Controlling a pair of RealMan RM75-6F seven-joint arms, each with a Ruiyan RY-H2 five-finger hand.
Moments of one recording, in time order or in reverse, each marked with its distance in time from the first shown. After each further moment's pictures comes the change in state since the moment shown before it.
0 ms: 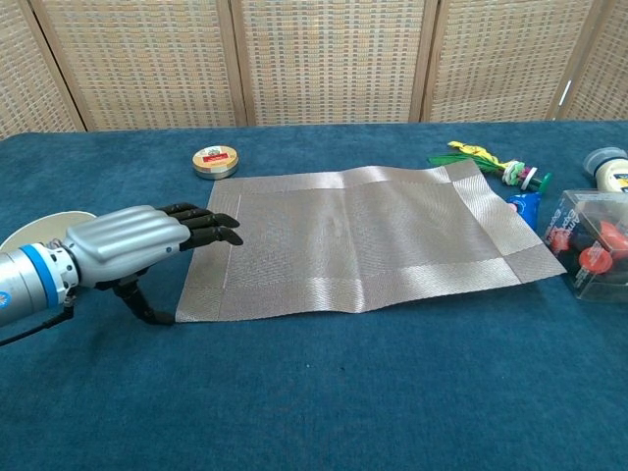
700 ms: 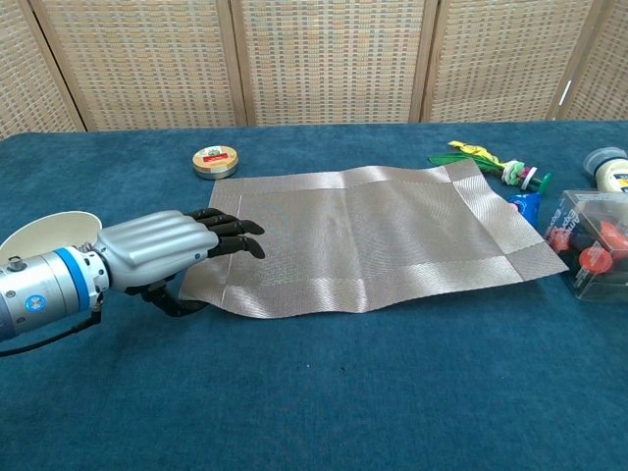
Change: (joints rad) left arm -0.045 -0.033 -0.003 -0.027 -0.043 -0.035 0.060; right arm -0.019 0.005 0.012 -0.006 -0.041 0.003 0.020
